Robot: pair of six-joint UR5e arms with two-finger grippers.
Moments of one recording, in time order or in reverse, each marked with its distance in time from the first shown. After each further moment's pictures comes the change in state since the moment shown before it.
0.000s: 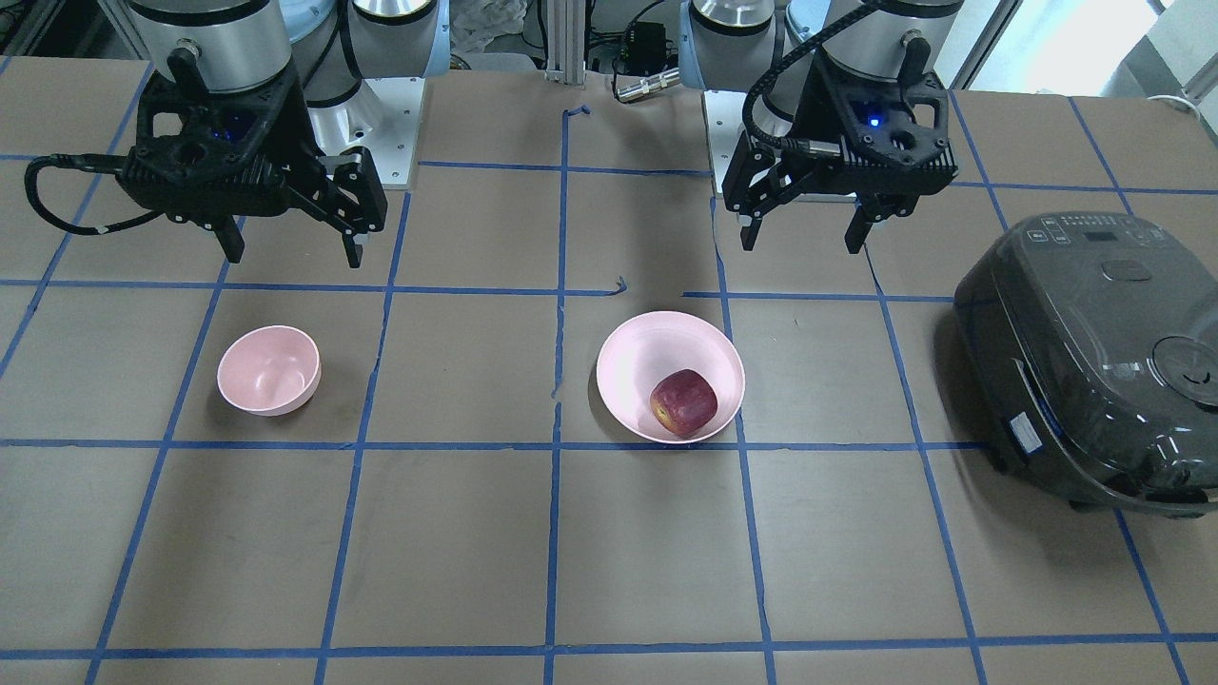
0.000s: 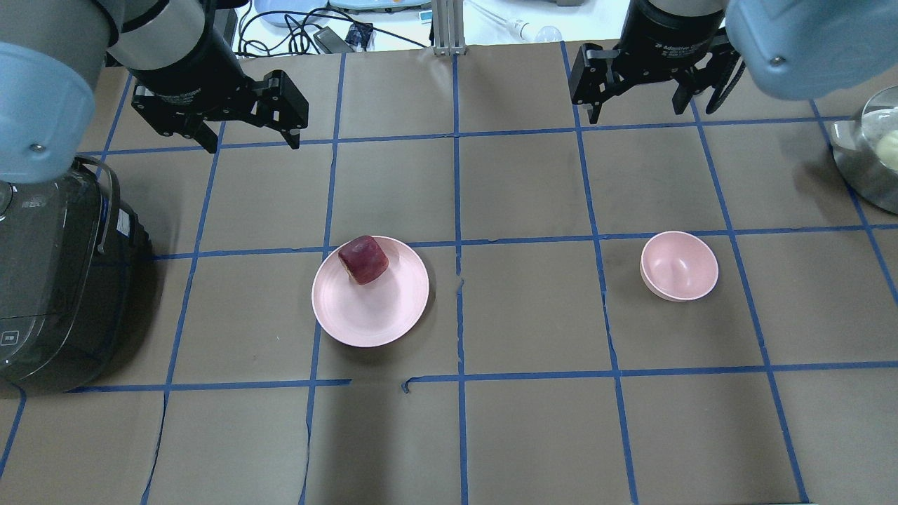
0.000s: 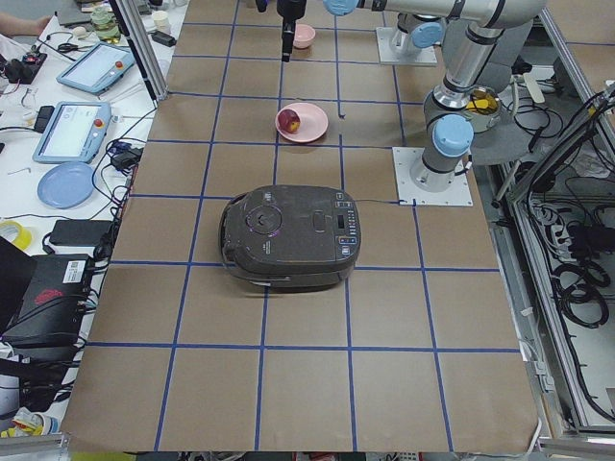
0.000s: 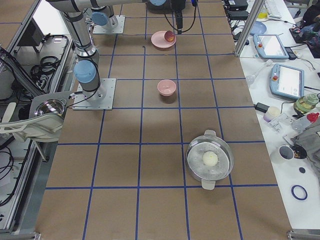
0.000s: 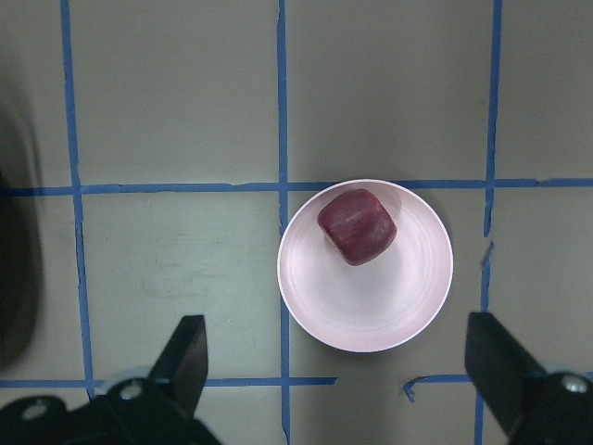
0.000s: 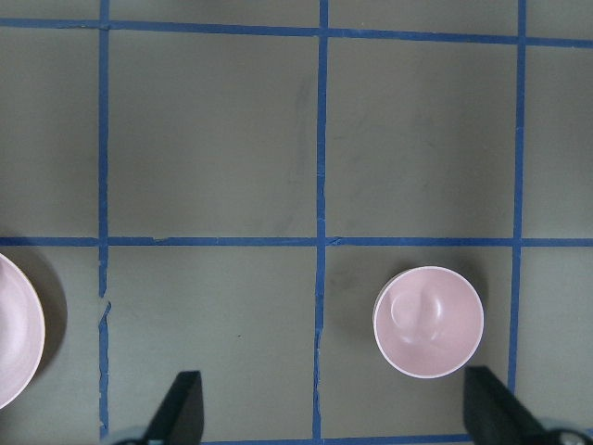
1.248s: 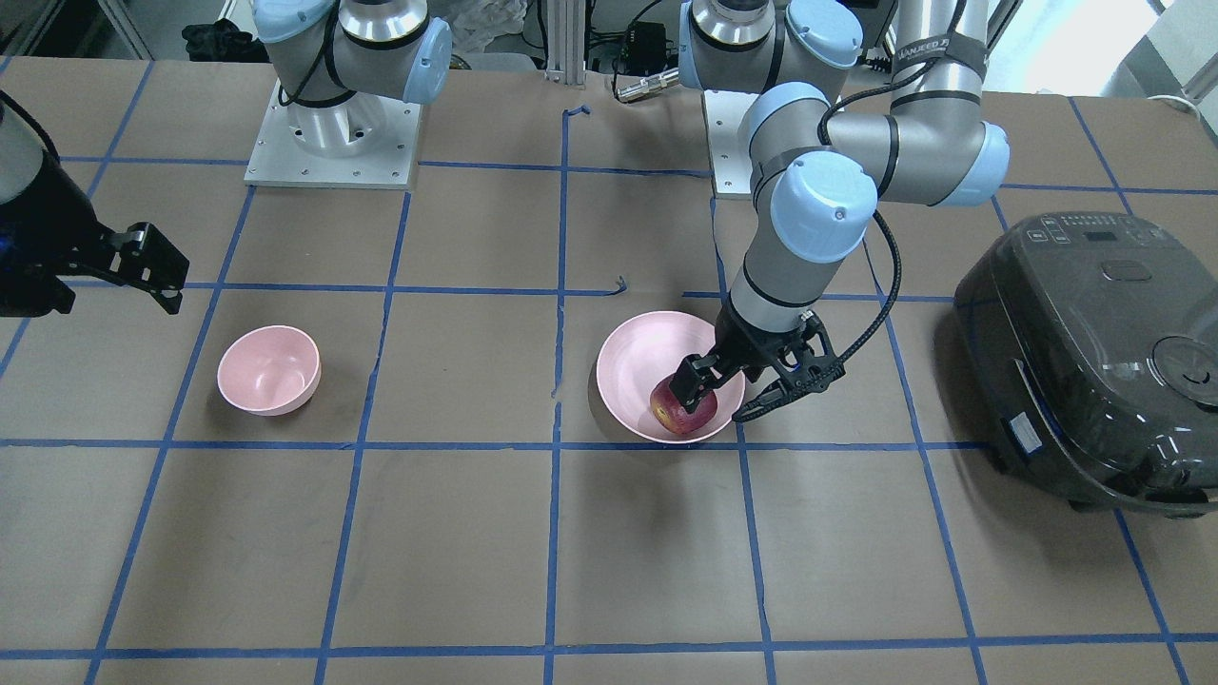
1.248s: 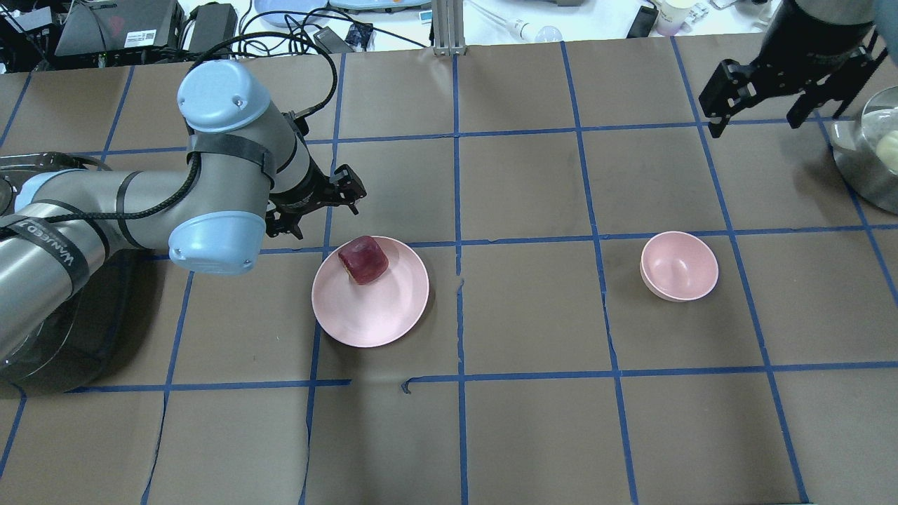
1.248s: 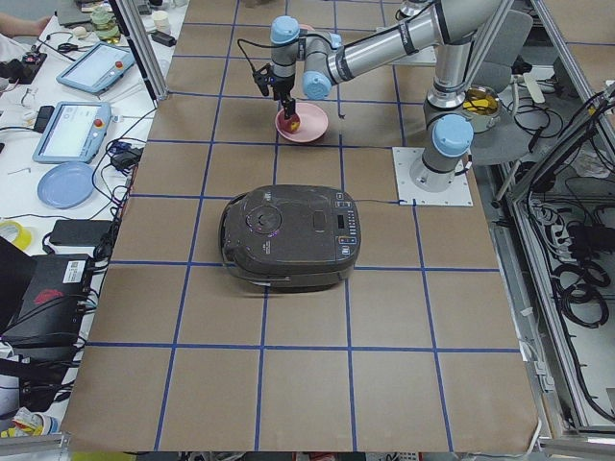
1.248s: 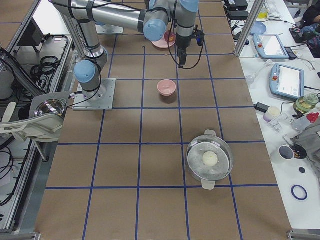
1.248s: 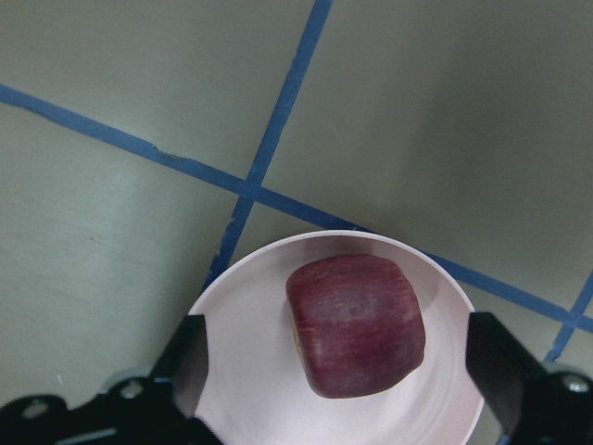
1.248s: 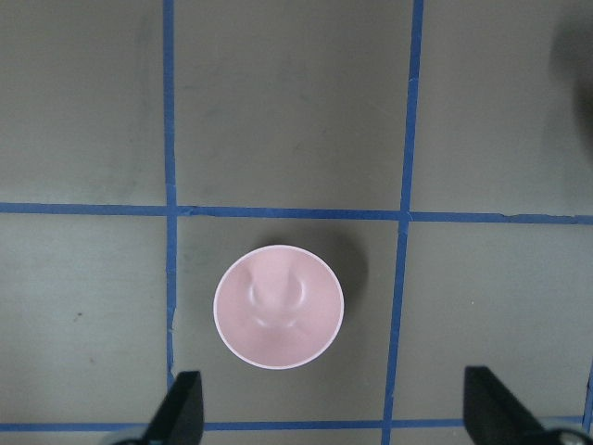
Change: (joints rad) left arm -0.003 -0.254 -0.360 0.539 -0.092 -0.556; right arm -0.382 0.018 0.182 -0.066 0.045 -0.379
